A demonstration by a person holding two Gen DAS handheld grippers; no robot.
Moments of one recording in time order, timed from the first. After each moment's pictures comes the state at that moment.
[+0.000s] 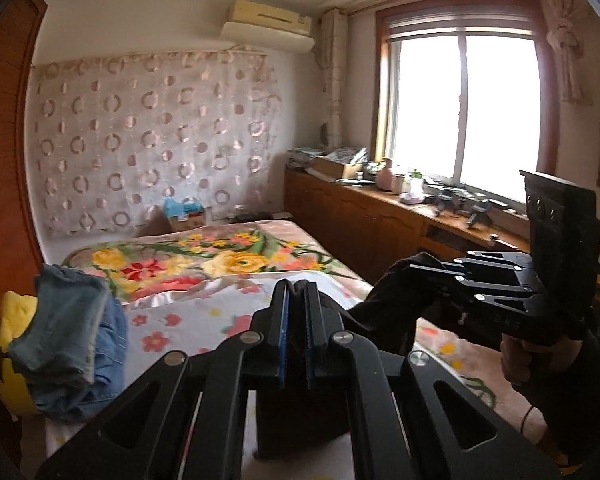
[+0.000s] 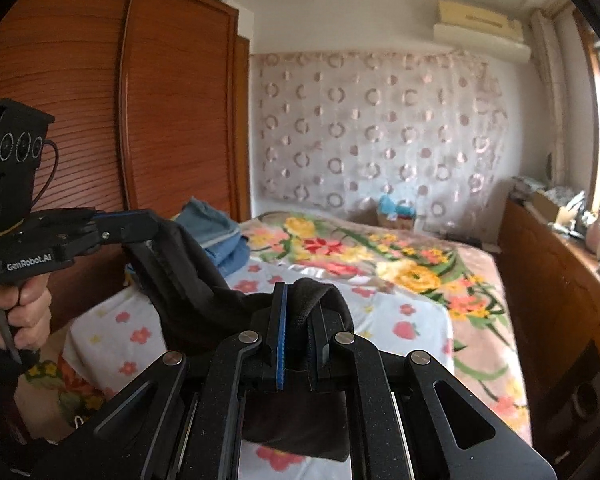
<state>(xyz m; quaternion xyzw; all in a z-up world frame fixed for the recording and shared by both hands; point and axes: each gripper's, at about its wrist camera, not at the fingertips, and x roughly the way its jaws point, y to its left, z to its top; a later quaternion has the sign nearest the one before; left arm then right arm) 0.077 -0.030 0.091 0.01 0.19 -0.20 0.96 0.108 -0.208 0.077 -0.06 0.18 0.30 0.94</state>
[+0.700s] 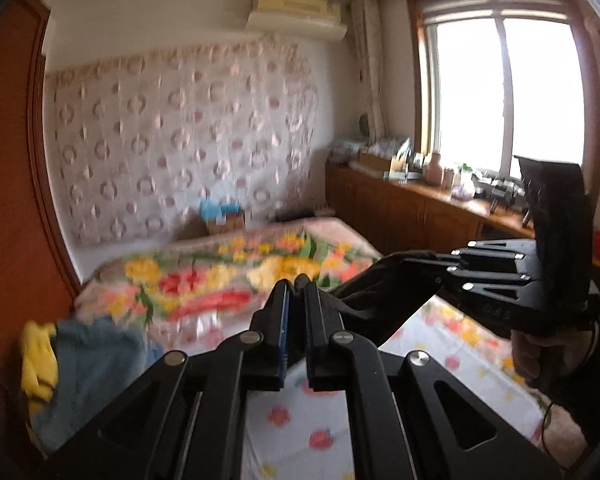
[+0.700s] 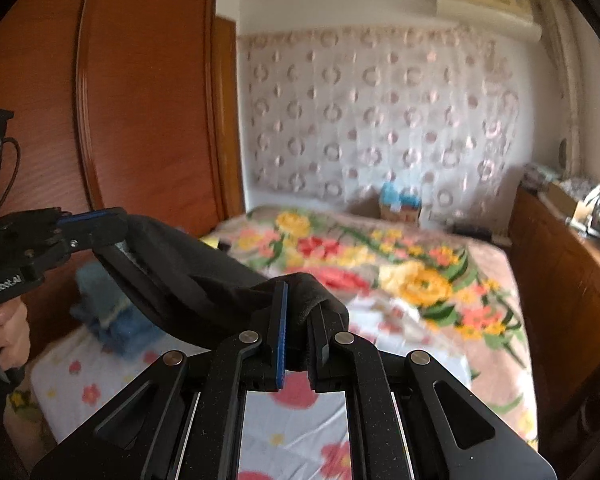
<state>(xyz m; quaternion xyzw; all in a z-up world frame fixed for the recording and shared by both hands) 0.202 0.004 0.079 0.03 0.21 -0.14 0.97 0.265 -0.154 0.072 -0.06 0.22 0.29 0.93</state>
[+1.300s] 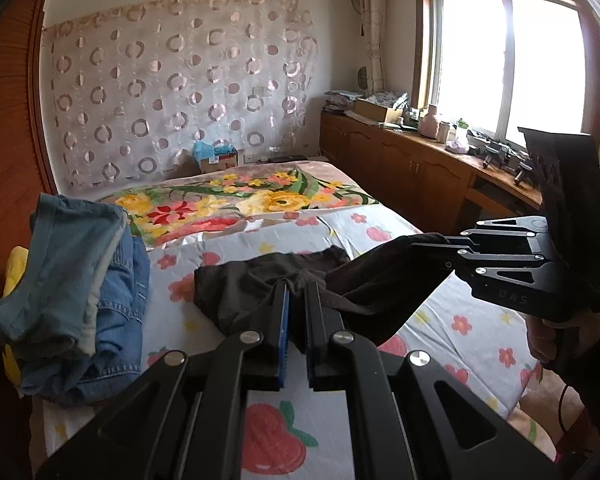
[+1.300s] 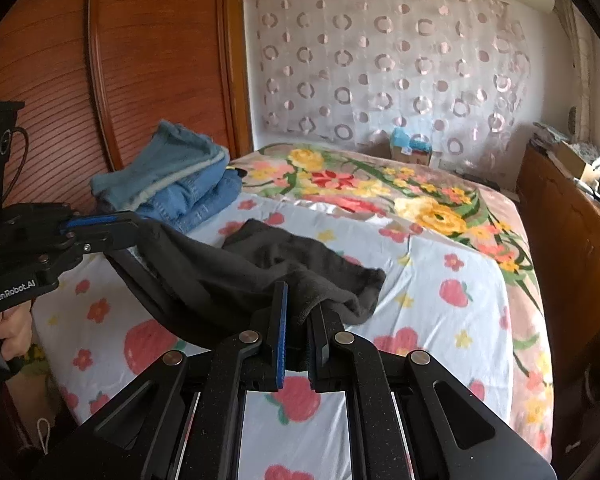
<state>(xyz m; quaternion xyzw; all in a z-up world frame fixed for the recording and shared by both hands) 0.143 -0.002 0.001 0.02 0.28 -0.15 0.95 0.197 -0.145 -0.011 -0.08 0.30 0.29 0.91</state>
